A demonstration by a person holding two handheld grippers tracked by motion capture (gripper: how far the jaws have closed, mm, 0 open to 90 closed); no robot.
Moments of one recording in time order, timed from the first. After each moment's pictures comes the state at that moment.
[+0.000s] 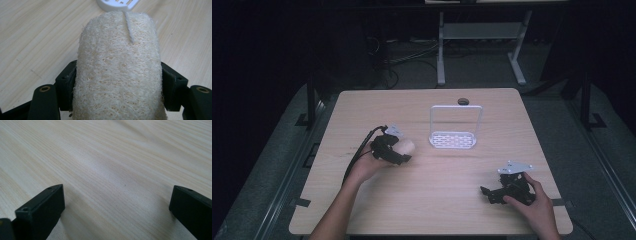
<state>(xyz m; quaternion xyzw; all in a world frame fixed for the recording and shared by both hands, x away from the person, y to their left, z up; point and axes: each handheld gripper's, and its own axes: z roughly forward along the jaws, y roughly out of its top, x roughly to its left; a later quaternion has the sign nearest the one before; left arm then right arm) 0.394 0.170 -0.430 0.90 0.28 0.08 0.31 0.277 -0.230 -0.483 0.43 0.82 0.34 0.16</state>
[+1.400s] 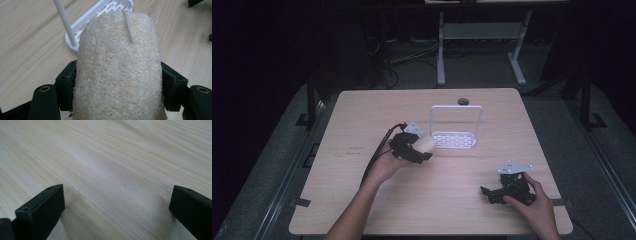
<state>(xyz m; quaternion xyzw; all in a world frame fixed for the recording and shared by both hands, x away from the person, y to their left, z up) 0.384 0.110 -0.409 0.90 0.25 0.08 0.36 0.277 -0.230 -0.483 0.43 0.82 0.34 0.16</state>
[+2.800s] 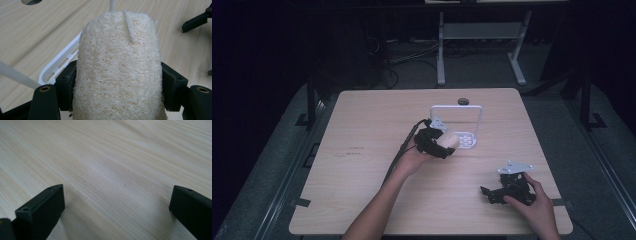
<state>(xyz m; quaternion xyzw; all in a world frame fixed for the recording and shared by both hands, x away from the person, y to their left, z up) 0.400 0.043 -0.413 0.89 0.24 0.09 0.37 0.277 -0.230 -0.483 0.43 0.82 0.34 0.16</state>
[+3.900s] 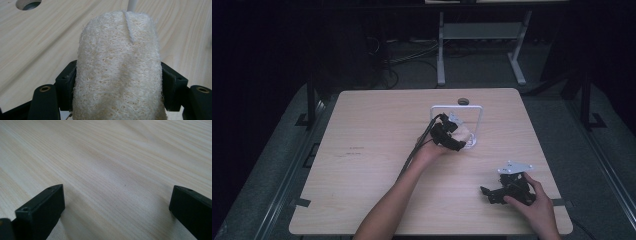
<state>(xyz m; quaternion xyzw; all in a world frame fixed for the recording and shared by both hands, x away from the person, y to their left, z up) 0.436 -0.005 -0.435 0.89 0.26 0.10 0.35 0.277 -0.230 -0.483 0.43 0.82 0.34 0.16</state>
